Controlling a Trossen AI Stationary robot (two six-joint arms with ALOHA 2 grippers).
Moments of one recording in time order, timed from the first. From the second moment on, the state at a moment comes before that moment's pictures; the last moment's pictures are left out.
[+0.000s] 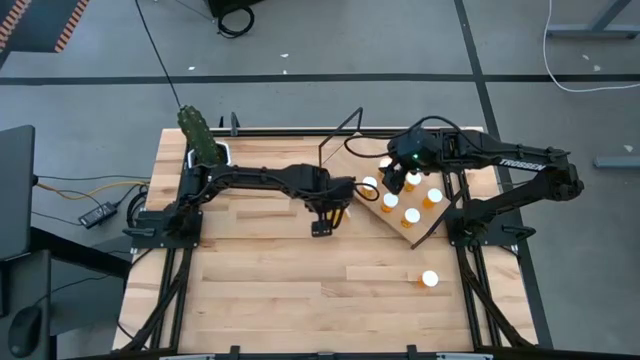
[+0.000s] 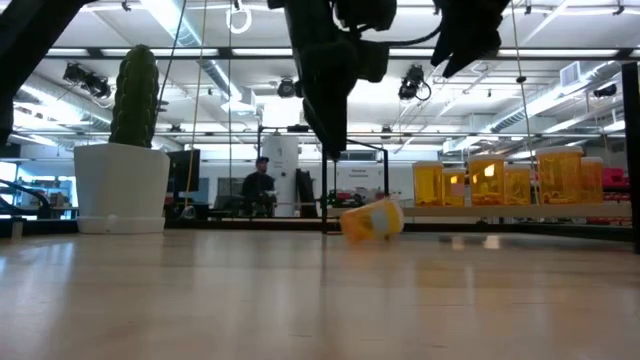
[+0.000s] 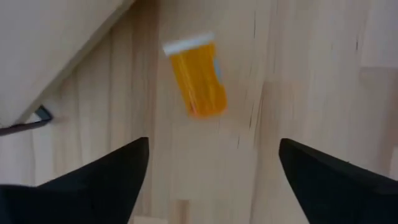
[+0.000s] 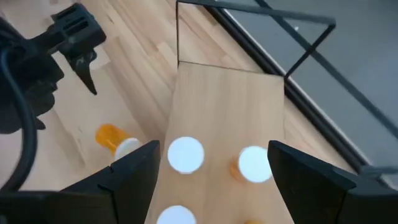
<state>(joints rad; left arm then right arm) 0.04 2.10 1.88 -1.08 -0.07 0.01 -0.15 1.18 1.29 -1.01 0.35 0.33</state>
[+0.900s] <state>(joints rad) -0.01 1.70 1.37 -0.96 -0.07 -0.26 0.12 1.20 0.94 -0.57 0.08 0.16</state>
